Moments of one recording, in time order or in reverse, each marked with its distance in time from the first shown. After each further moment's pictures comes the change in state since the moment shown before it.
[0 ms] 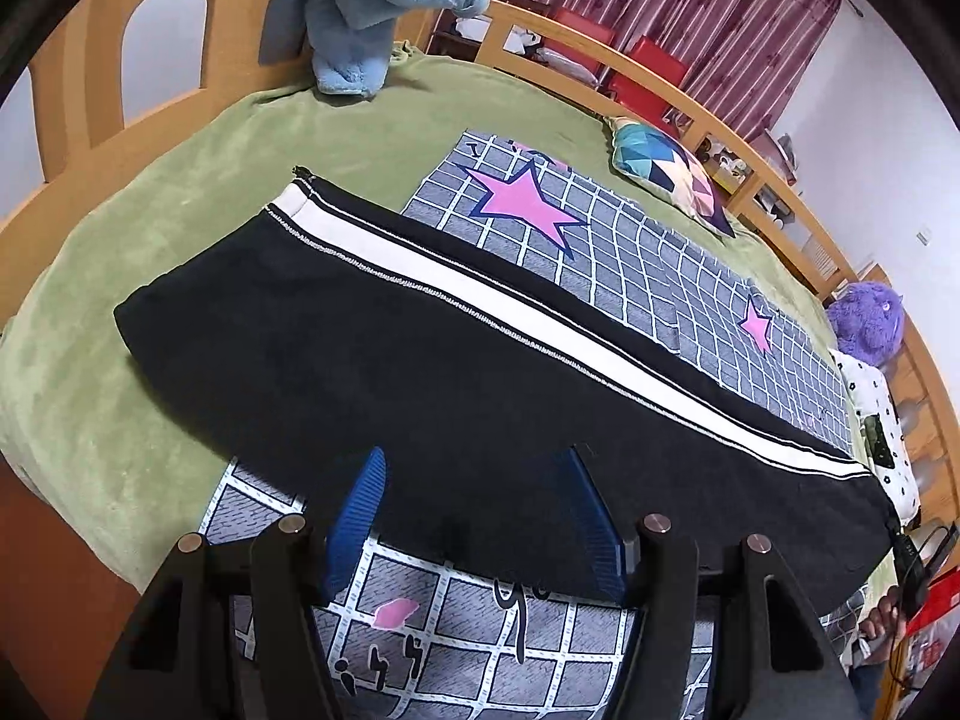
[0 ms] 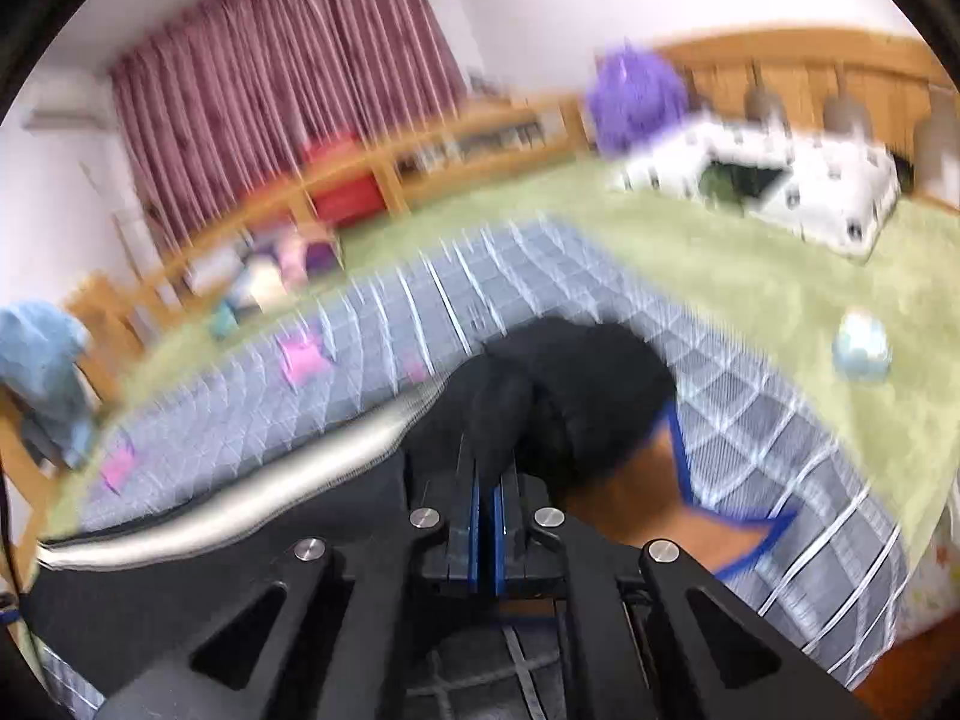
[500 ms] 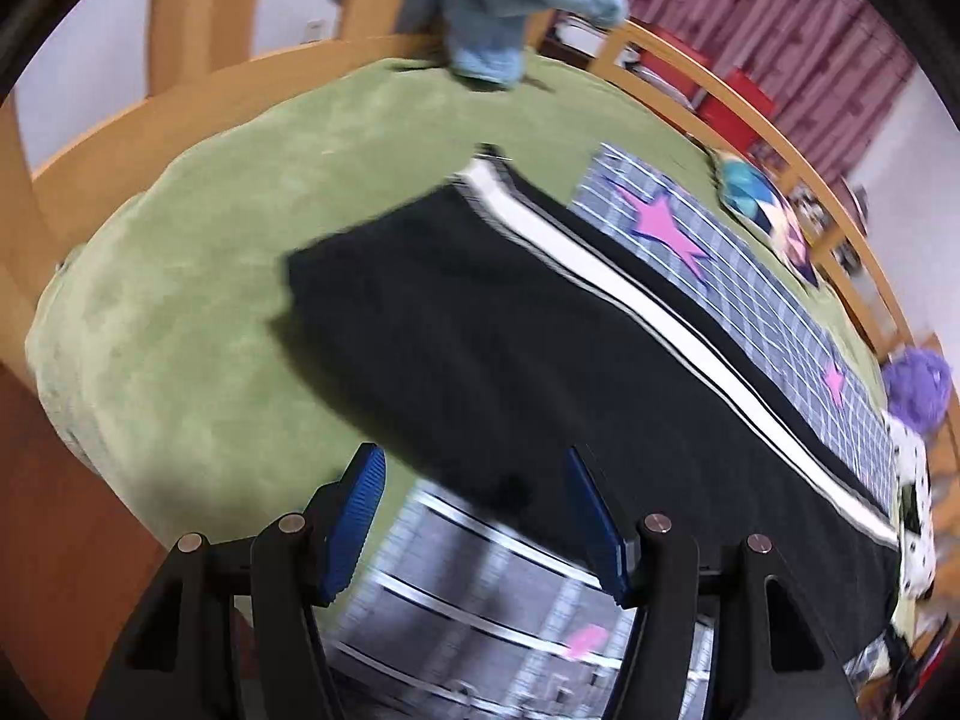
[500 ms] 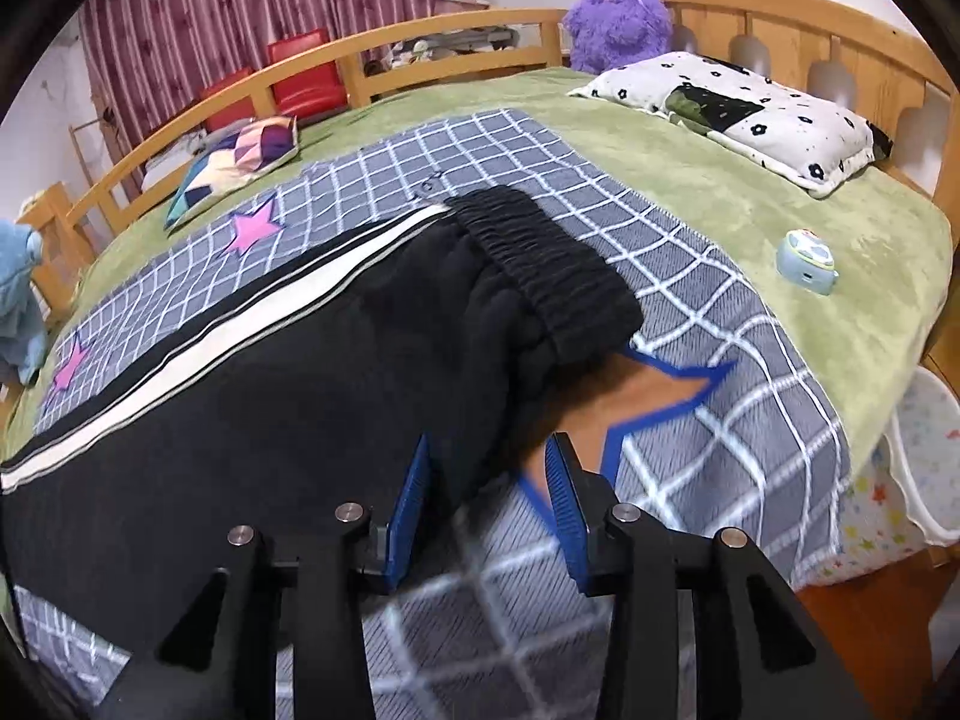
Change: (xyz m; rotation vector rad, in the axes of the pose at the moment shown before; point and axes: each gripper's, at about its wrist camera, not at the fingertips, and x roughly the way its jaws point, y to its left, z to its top) left arm 0.014 0.111 0.003 -0.172 -0.001 0.123; right arm -0.018 -0.002 -0.052 -0.077 0.266 -0.163
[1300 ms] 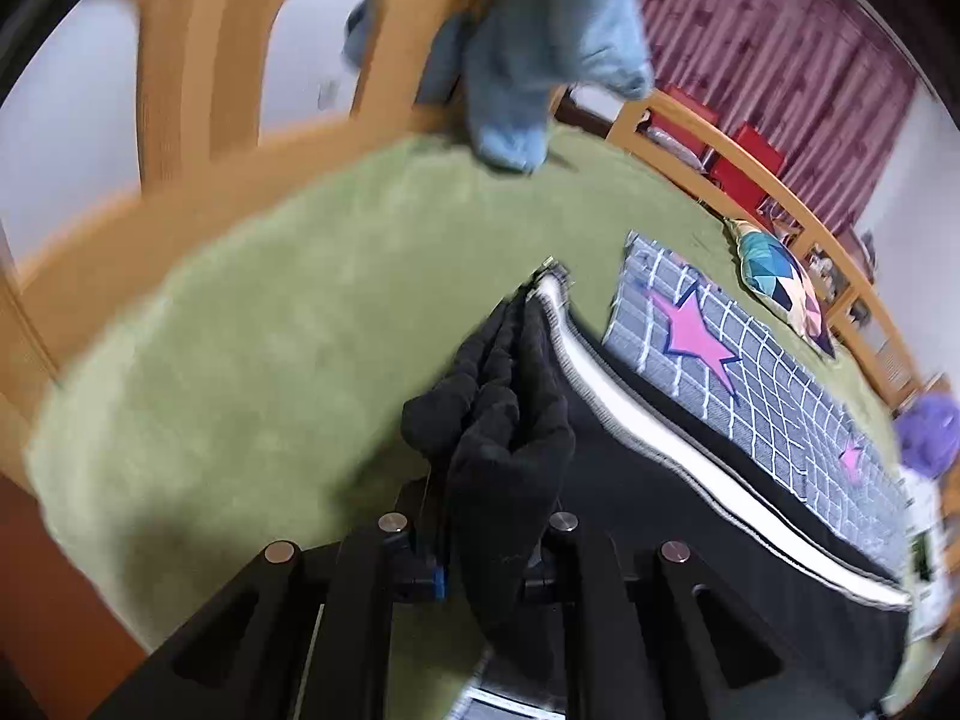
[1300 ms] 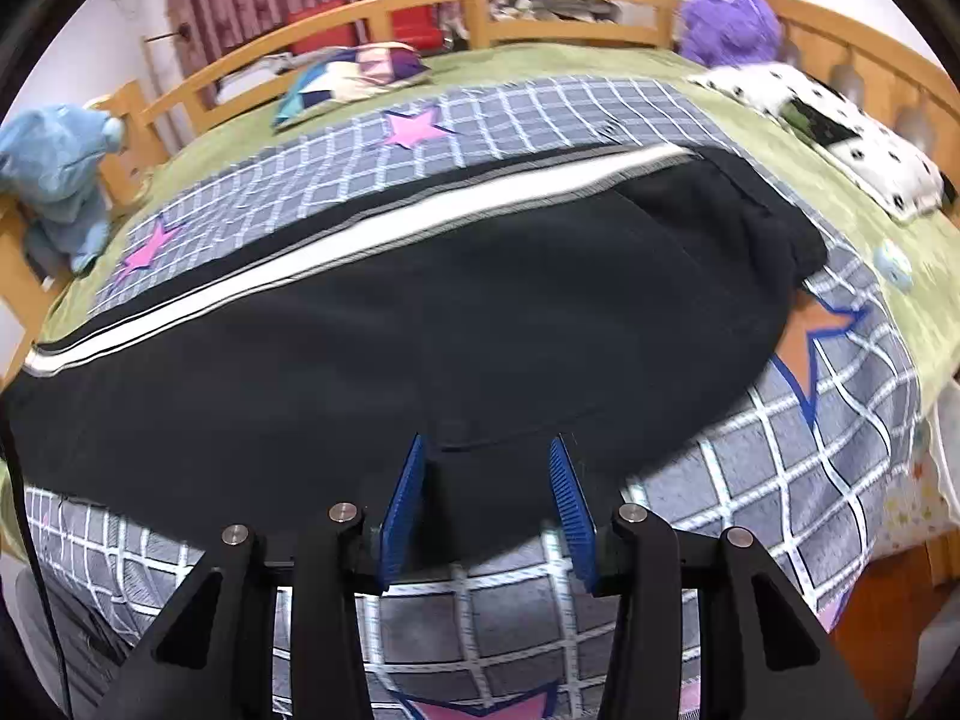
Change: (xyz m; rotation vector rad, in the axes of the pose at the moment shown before) left arm 0.002 -0.010 0.066 0.033 -0.187 0.037; right arm -0.036 0.141 -0.067 -0.178 0.084 0.098
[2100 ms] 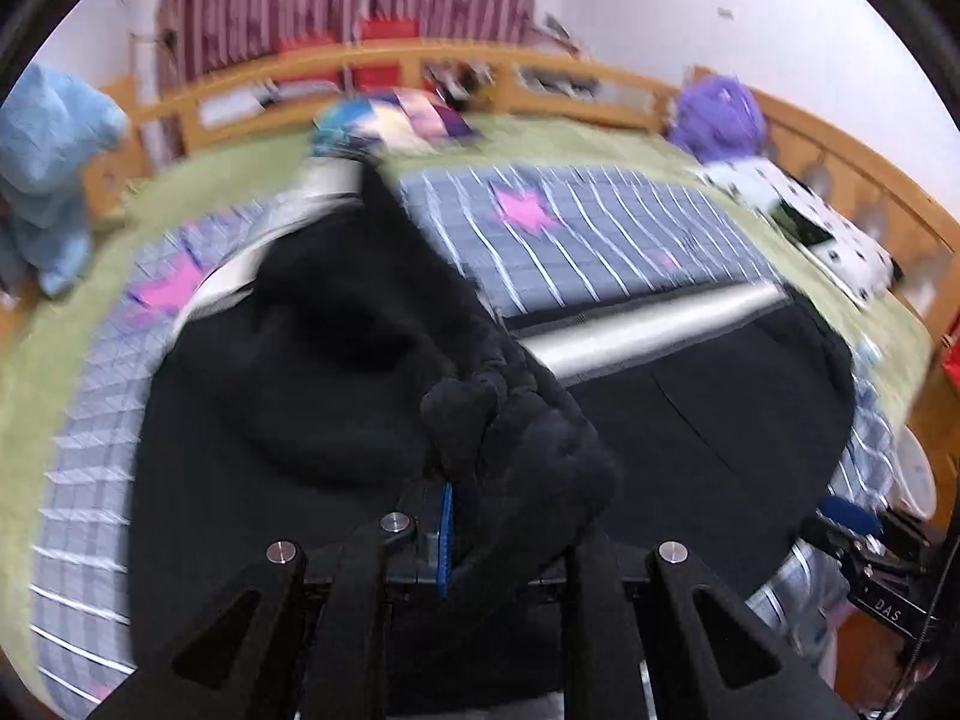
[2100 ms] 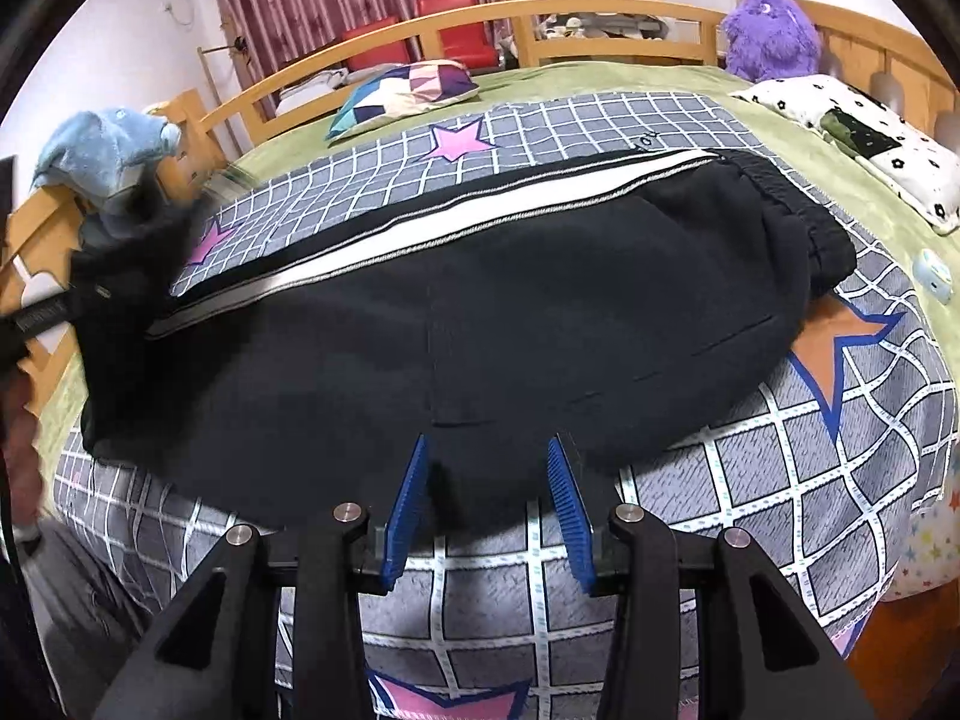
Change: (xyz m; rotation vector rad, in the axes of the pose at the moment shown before) left arm -0.057 -0.371 -0.198 0.690 0.154 -0.368; right arm -0.003 -0.028 -0.018 -0.042 -0.041 0.148
